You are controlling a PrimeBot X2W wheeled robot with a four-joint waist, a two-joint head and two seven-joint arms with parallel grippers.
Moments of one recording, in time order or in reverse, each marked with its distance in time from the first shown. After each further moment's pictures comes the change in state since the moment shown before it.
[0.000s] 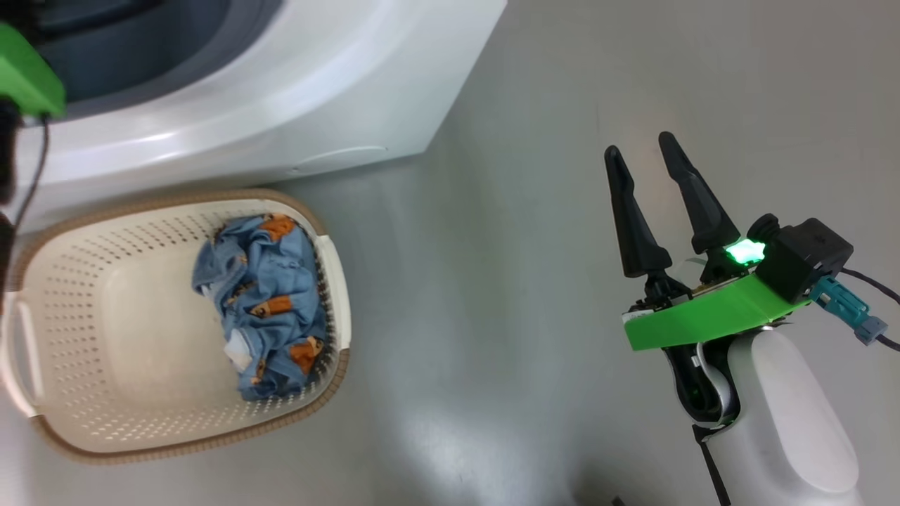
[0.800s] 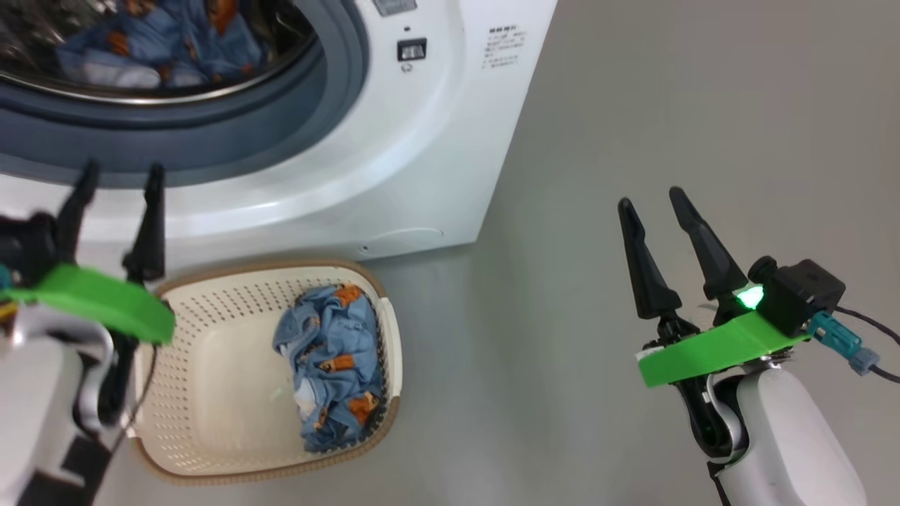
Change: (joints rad) left arm 0.644 0.067 0.081 -0.582 -0.041 0.140 -0.020; right arm 0.080 -0.019 -0.024 0.043 -0.014 0.000 0.000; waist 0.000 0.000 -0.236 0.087
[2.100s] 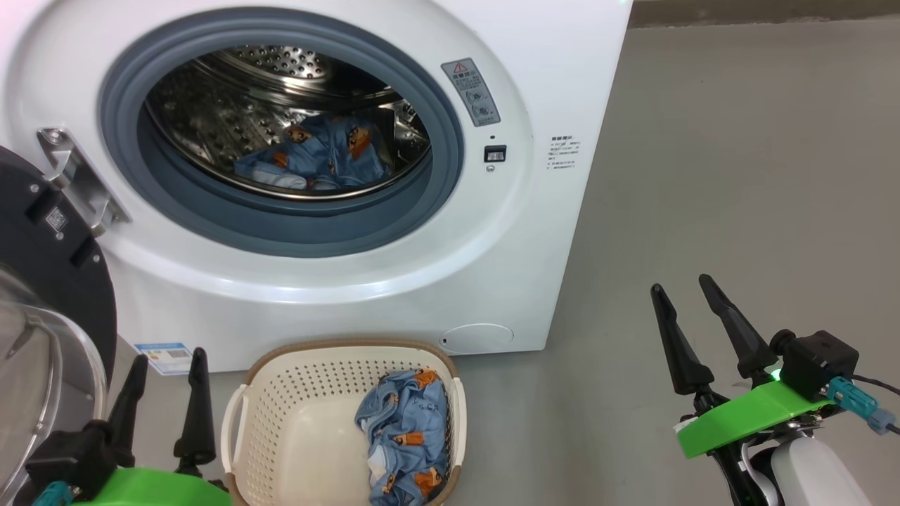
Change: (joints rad) left arm 0.602 -0.142 0.207 -0.397 0.092 0.069 0.000; right arm 0.165 -0.097 -0.002 0.035 0.027 0.000 0.000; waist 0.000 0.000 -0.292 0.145
